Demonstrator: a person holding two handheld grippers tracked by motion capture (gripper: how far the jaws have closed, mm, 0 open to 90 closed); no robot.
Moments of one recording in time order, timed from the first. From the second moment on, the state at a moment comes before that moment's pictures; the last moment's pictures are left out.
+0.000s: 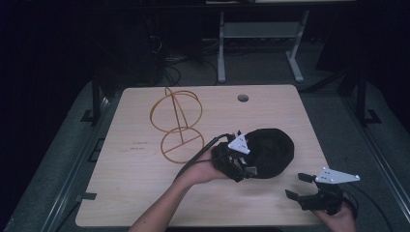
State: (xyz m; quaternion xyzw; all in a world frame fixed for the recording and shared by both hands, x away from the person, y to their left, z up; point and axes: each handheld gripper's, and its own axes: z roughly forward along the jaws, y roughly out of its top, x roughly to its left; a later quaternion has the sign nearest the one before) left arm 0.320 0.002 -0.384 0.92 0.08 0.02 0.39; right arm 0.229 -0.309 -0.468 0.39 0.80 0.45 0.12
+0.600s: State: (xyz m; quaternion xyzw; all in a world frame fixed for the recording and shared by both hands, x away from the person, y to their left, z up) left arm 0.323 -0.017 -0.398 0.94 0.06 0.02 0.34; right arm 0.229 -0.310 -0.468 0.39 0.79 0.45 0.12
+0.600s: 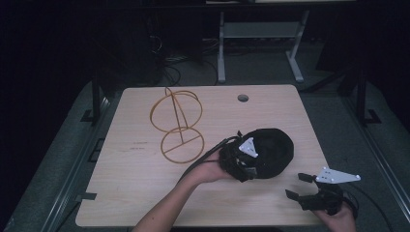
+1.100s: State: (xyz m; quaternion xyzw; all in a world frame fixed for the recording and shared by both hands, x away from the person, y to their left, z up) left arm 0.313 -0.026 -0.405 0.95 0.01 0.01 0.31; right arm 0.229 -0.307 -0.468 0.38 0.80 0.45 0.12
